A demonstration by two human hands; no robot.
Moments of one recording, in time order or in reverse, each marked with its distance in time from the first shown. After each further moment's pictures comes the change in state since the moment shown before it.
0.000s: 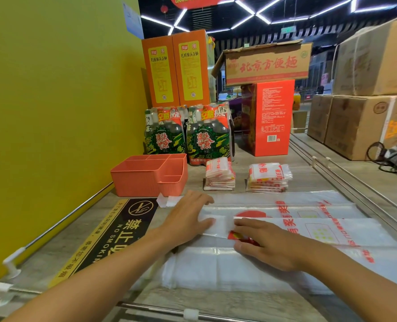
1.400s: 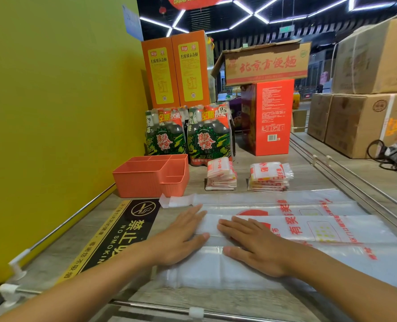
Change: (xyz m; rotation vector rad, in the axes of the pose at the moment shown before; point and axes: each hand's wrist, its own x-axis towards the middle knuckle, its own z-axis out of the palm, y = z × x) left_hand -0.049 0.000 -0.025 -0.035 -0.485 -0.116; right_hand 0.008 -0.028 0.011 -0.114 -0.053 -0.046
